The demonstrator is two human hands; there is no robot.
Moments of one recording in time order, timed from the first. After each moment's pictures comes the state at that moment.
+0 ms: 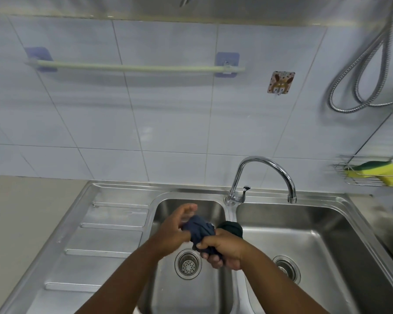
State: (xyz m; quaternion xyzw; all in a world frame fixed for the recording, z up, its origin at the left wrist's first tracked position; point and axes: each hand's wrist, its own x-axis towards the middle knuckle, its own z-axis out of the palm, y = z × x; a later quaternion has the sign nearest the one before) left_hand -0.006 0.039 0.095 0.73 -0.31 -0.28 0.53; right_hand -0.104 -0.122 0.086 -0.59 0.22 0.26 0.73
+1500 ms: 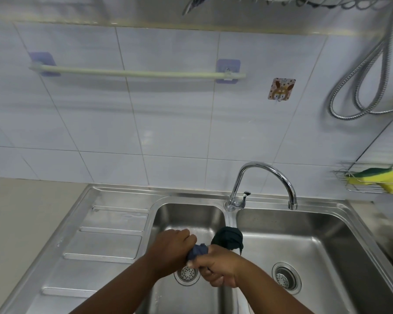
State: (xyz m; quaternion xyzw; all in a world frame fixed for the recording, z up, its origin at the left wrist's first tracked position) left_hand -0.002 0.047 0.054 0.79 -0.60 0.08 0.09; right_hand -0.111 -0.104 0.084 -0.61 0.24 0.30 0.69
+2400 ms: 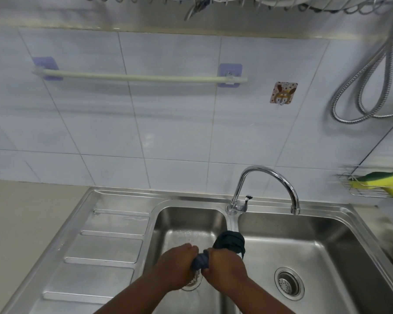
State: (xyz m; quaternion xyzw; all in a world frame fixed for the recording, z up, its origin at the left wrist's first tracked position) left_hand -0.020 0.036 0.039 0.87 -0.45 -0.16 0.14; right_hand -0.115 -0.108 0.042 -0.98 0.11 0.00 0.18
